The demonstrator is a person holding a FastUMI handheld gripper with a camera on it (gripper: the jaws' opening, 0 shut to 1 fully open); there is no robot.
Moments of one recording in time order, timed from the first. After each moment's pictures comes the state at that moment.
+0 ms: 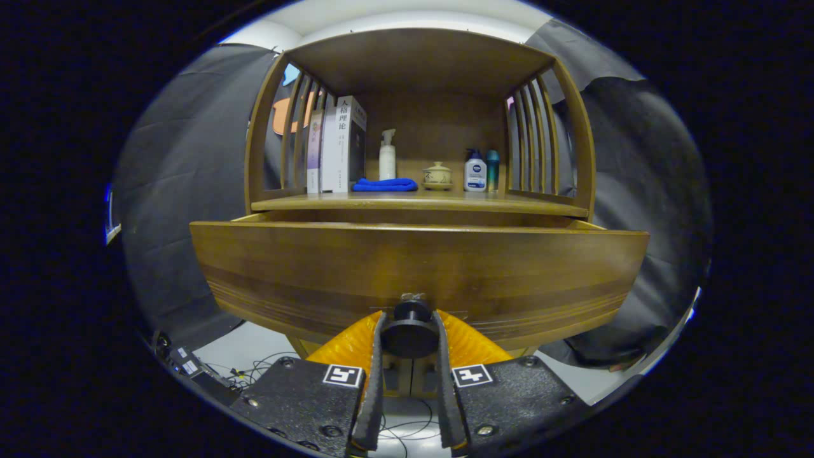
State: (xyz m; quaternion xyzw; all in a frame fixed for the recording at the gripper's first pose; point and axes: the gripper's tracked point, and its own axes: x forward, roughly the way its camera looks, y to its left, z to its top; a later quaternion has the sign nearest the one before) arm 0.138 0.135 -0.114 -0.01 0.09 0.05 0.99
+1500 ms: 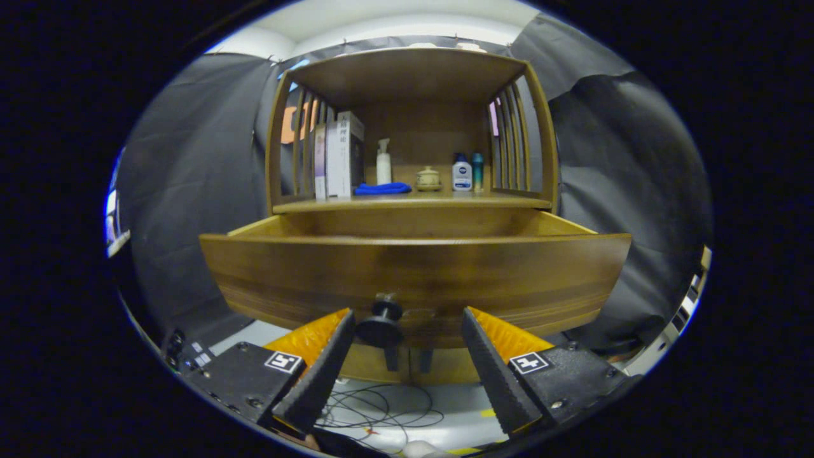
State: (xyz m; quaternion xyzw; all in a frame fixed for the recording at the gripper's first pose) arm 0.052 0.103 -0.087 0.02 0.08 0.05 1.00
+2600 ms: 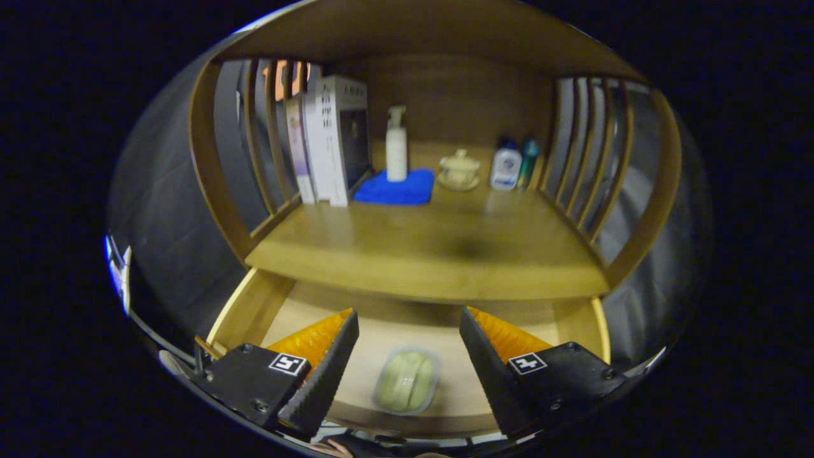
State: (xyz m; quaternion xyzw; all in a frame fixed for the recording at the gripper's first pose) arm 0.210 0.151 -0.001 -0.03 0.35 0.09 0.93
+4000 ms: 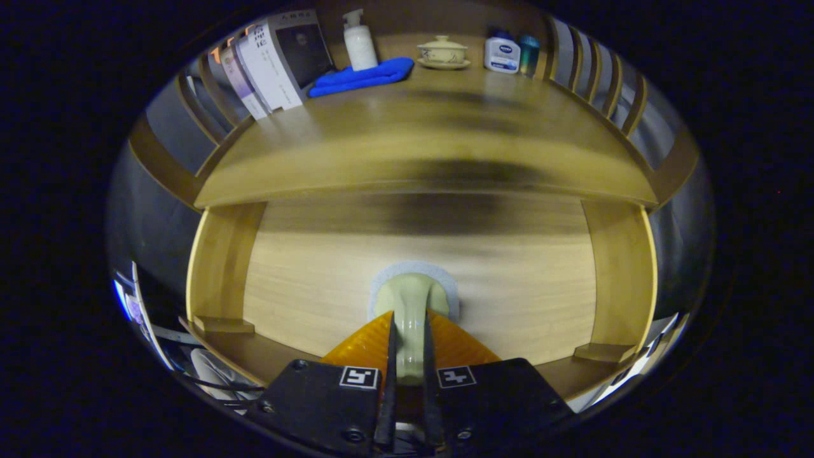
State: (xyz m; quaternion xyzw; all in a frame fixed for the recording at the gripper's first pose) arm 0.192 0.114 -0.037 0.00 0.50 0.05 0.86
